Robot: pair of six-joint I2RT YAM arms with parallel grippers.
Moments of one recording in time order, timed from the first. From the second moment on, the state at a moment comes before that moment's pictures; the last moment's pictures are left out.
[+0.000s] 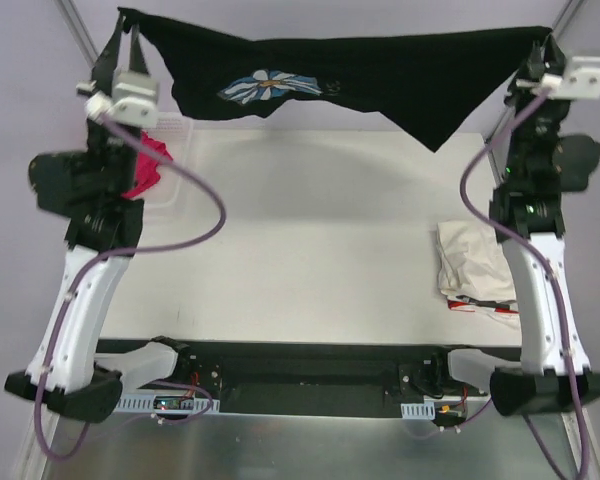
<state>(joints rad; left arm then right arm) -0.32 1.18 1.63 0.36 0.04 0.69 0.08 1.27 1.54 0.39 0.15 -0.26</state>
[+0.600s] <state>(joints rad) -0.32 0.53 1.21 0.31 -0.02 0.41 0.08 0.66 1.09 0.37 0.25 -0.18</state>
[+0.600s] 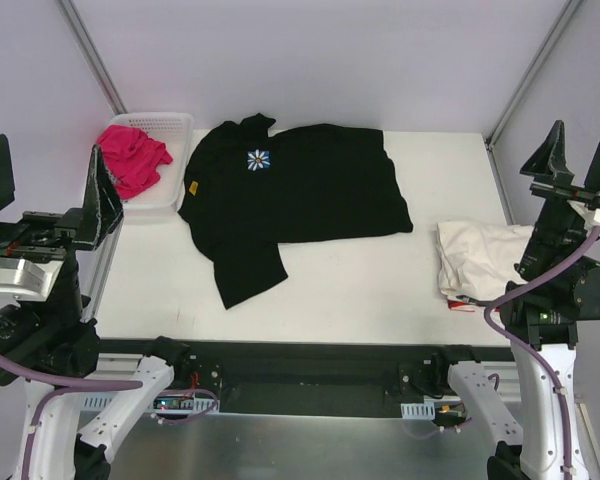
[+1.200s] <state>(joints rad) -0.32 0.73 0.87 0.09 -0.08 -0.08 0.08 0.94 1.15 -0.06 0.15 0.11</state>
